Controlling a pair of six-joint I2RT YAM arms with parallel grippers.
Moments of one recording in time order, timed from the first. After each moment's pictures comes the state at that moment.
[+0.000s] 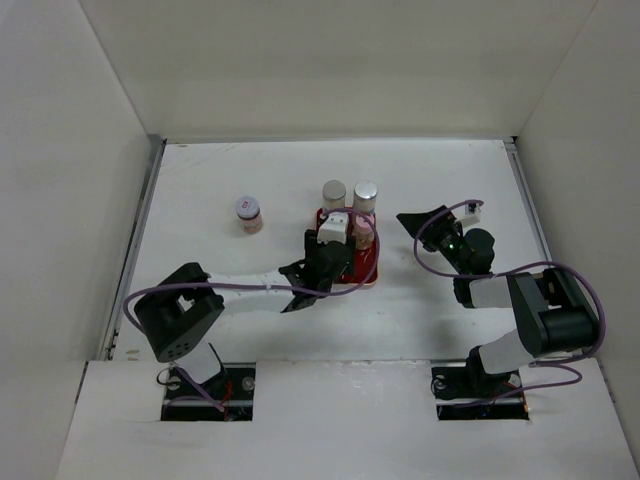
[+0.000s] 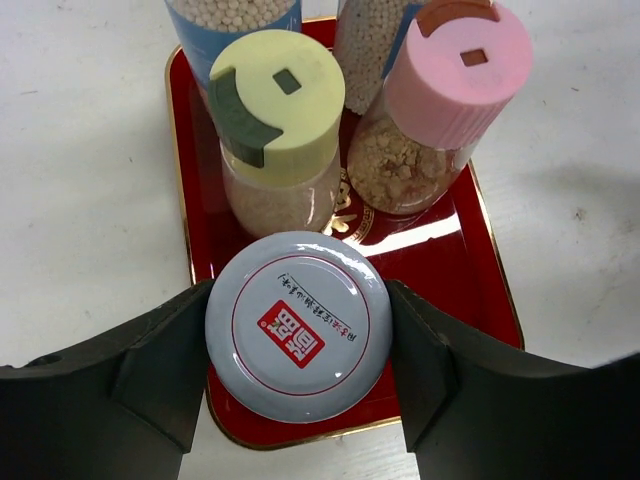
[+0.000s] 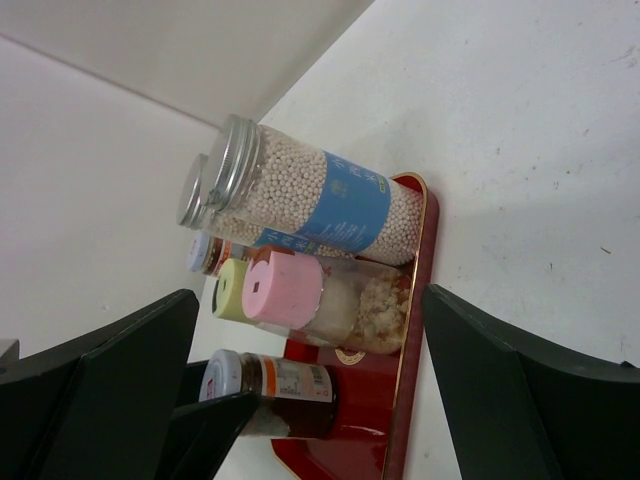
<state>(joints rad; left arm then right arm) -0.99 1.58 0.78 0.27 -0.66 -0.44 0.13 1.49 0.33 1.12 -0.35 0.98</state>
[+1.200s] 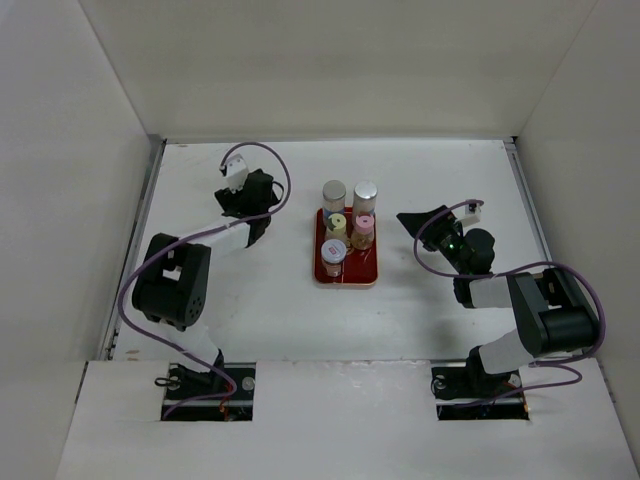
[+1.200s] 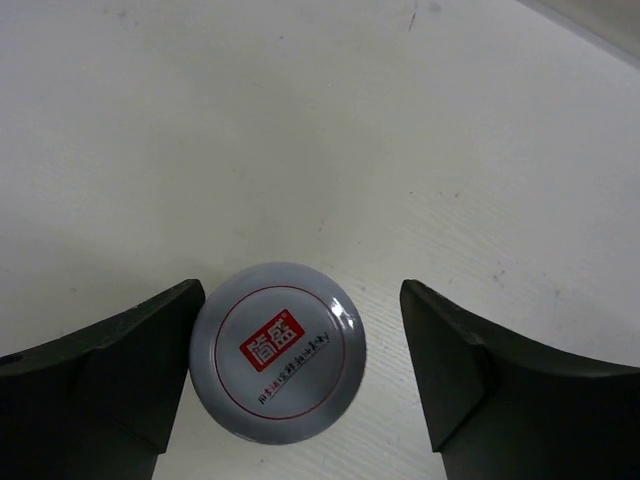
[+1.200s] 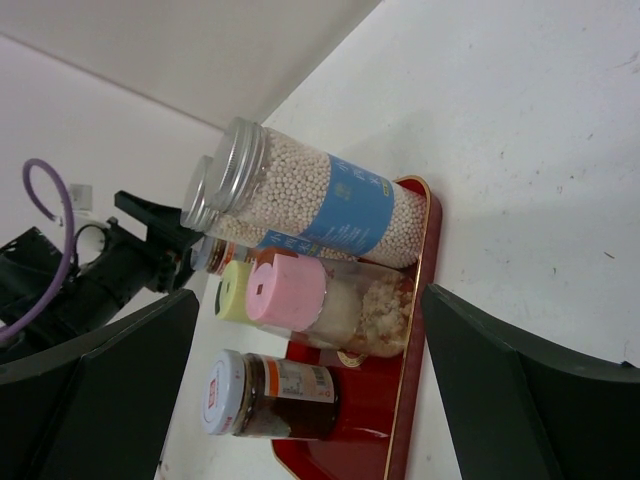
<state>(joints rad) -0.34 1.71 0.99 0.16 -0.65 -0.58 0.13 1.49 0.33 1.13 -0.35 0.98</state>
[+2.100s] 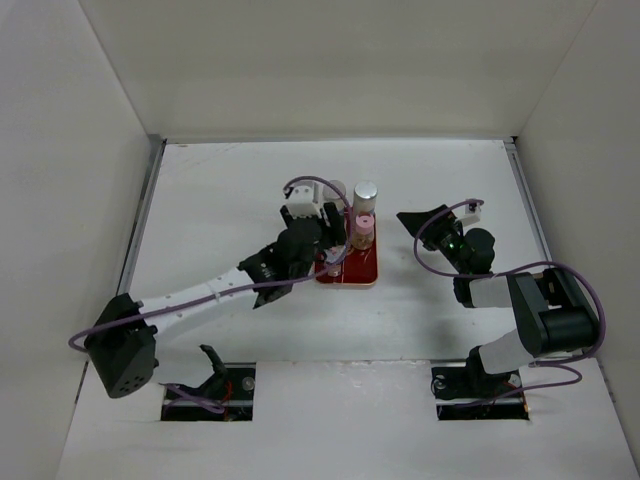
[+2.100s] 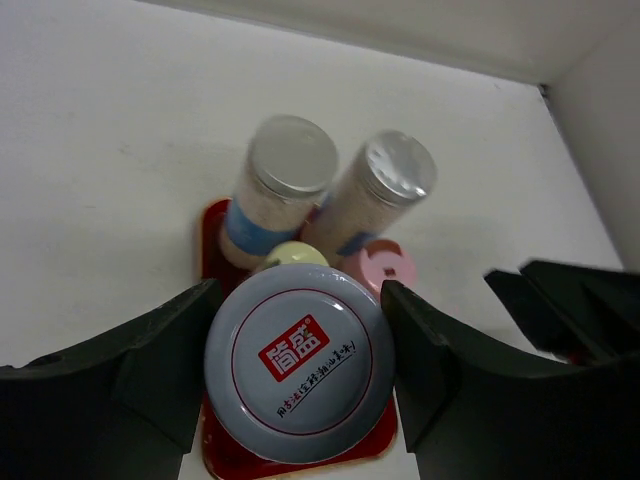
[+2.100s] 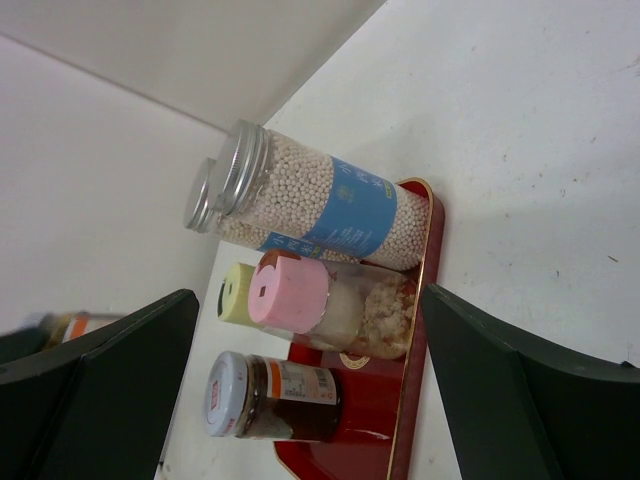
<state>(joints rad) -0.87 1.27 0.84 0.19 -0.60 -0.54 0.13 1.49 0.34 1.13 -0.35 0.99</state>
